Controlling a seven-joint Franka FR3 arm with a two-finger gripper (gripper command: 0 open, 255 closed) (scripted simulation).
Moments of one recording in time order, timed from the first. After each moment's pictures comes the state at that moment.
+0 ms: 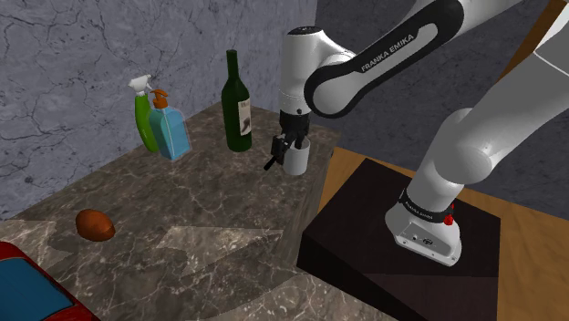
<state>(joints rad) 0.06 -0.32 0.39 -2.63 0.11 2.36 0.32</state>
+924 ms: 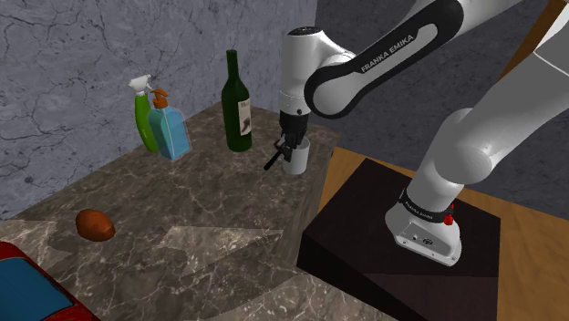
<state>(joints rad) 0.06 -0.32 0.39 -2.63 0.11 2.37 0.32</state>
